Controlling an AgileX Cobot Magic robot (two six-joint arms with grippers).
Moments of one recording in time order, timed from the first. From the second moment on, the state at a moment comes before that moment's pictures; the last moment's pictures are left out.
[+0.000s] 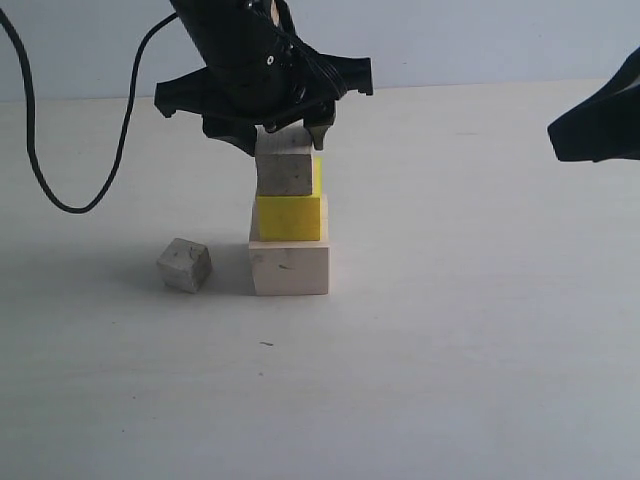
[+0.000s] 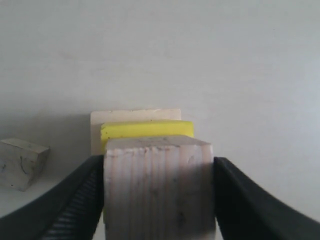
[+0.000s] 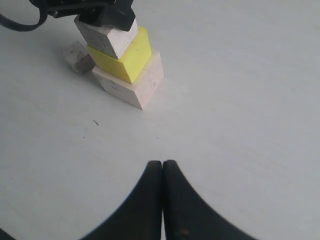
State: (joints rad) left arm -0.75 1.90 -1.65 0.12 1.01 -0.73; right arm 0.52 0.96 -0.97 0.12 0.96 0.00
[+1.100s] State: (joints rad) left arm -0.75 1.70 -1.65 0.16 1.21 -0.66; right arm 0.52 0.96 -0.97 0.12 0.98 0.00
